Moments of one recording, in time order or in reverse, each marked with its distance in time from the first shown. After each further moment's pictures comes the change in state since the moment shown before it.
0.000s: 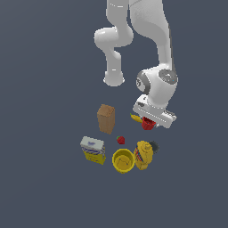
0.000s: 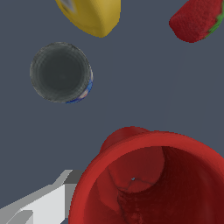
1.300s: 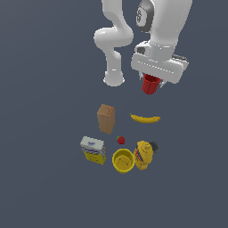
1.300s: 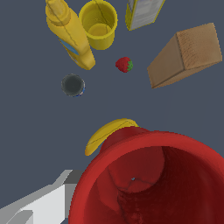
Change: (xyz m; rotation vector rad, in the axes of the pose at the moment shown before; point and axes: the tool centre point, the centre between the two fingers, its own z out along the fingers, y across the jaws) arm -0.036 0.061 -0.212 0.002 -0.001 0.000
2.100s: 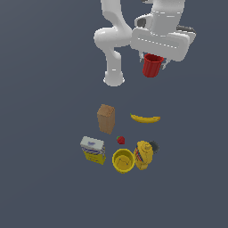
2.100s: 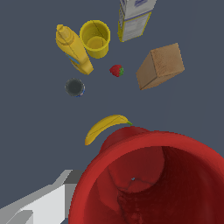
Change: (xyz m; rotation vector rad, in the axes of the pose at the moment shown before) arm -0.010 0.019 -0.075 -0.001 0.001 0.001
